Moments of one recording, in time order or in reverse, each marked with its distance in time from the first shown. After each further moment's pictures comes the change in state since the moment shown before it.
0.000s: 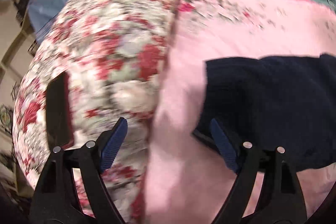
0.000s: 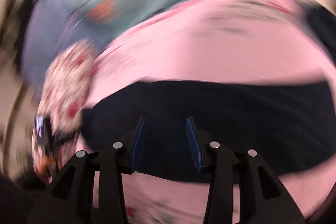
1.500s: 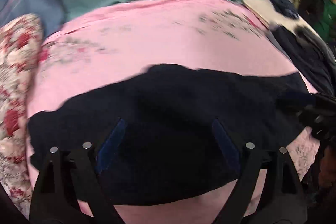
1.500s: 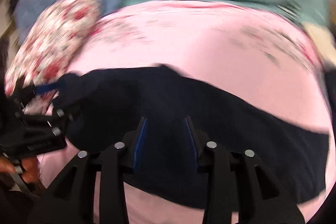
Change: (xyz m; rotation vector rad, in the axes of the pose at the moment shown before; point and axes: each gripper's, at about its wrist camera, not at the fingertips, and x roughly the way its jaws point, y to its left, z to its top) left arm -0.092 -0.265 0.014 0.322 -0.091 -0.602; right arm 0.042 0.022 0.013 -0.153 0.043 -0.274
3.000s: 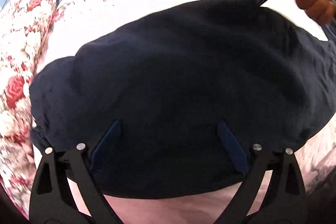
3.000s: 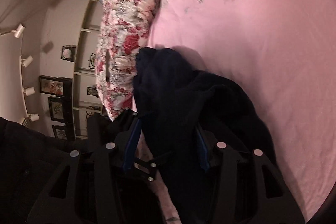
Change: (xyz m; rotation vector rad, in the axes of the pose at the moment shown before) left arm 0.037 0.074 -0.073 -0.022 0.183 0.167; right arm 0.193 0.008 0.105 -0.096 0.688 0.910
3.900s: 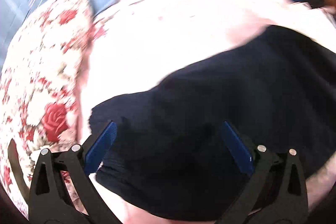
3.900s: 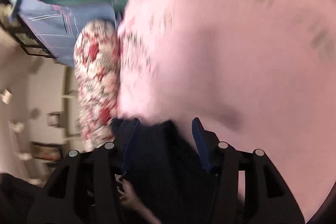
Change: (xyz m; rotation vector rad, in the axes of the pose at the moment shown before) left arm 0.003 0.099 0.040 -0.059 -0.046 0.205; right arm -0.109 -0.046 -0.011 0.218 -0.443 -0.107
